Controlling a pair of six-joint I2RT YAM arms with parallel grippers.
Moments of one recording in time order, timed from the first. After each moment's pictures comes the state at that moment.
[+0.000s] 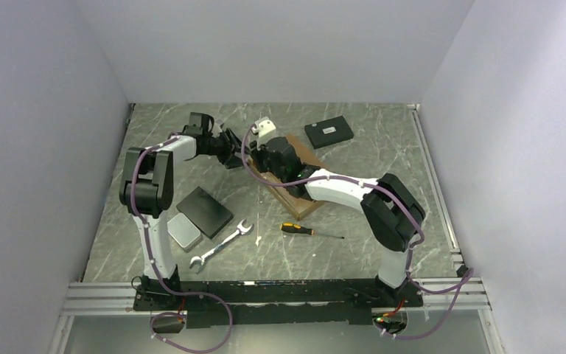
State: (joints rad) left arm -0.13 2.06 1.38 -0.25 0.80 -0.92; right arm 0.82 1.84 1.22 0.32 0.19 0.08
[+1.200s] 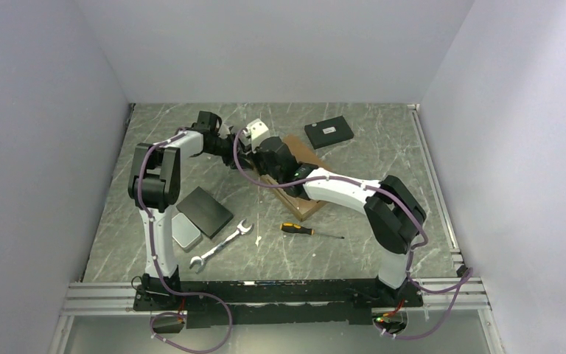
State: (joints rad) left arm -0.16 2.17 1.51 -0.41 0.80 -0.77; right arm 0.86 1.83 1.27 0.17 0.25 -0.01
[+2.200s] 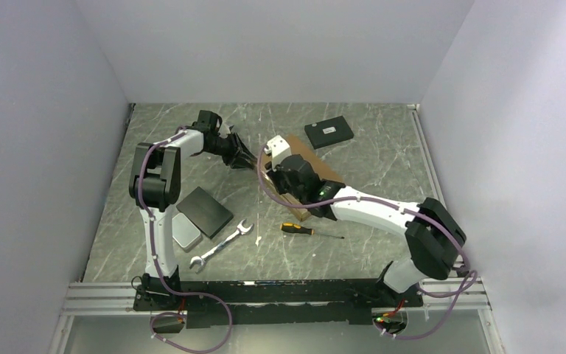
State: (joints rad) left arm -0.17 2.18 1.54 -0.44 0.80 -0.76; right arm 0.90 1.54 1.00 0.10 0.27 0.03
